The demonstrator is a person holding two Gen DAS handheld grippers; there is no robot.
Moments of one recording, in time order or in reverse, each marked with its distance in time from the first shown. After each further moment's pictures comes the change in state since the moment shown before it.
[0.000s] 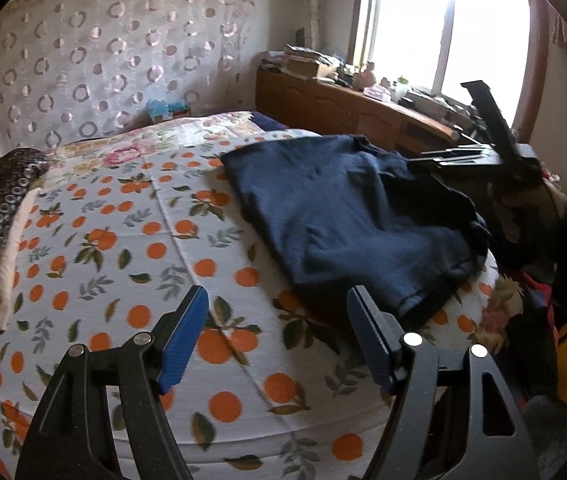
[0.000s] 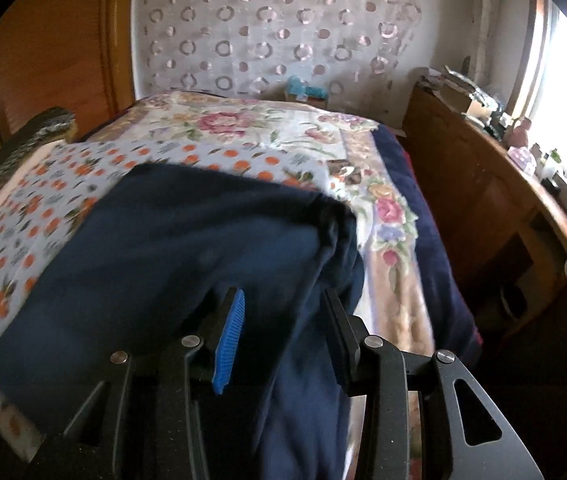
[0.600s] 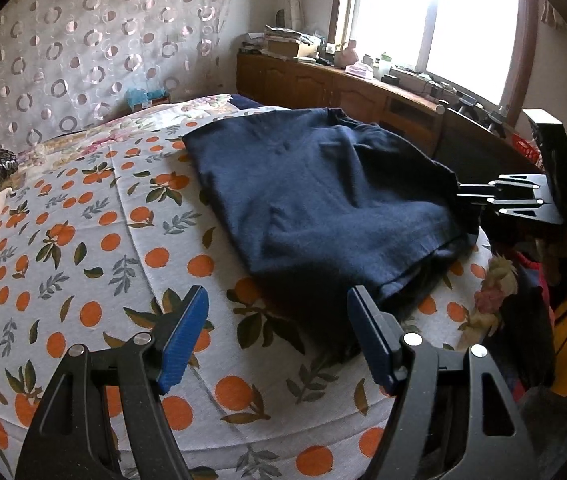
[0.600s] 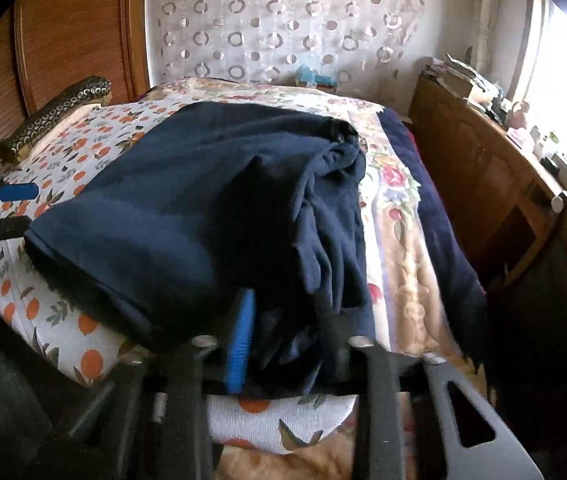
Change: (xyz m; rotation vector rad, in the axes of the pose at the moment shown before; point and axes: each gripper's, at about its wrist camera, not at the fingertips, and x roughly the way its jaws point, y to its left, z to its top) left arm 0.021 -0.025 -0.001 0.039 0.067 -0.038; right arm -0.057 0.005 -0.064 -0.014 0.020 0.013
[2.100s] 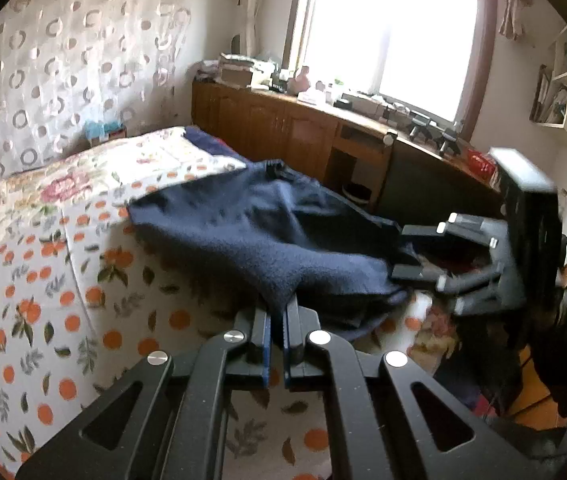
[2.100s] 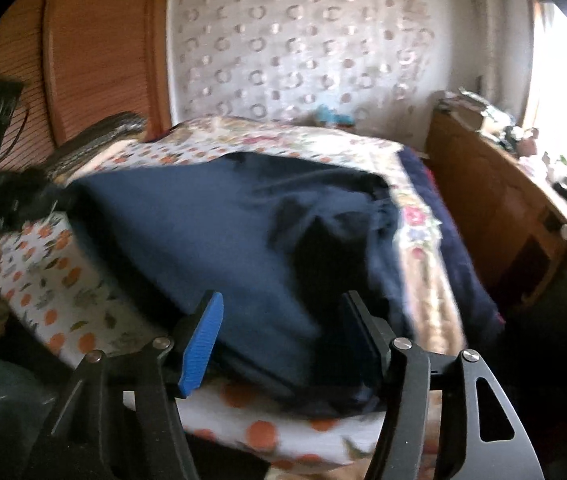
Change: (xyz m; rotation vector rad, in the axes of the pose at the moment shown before) left arm -0.022 -0.033 0.056 0.060 -0.096 -0.152; right arm -0.027 0.050 -0.006 -0.036 -0.143 0.108
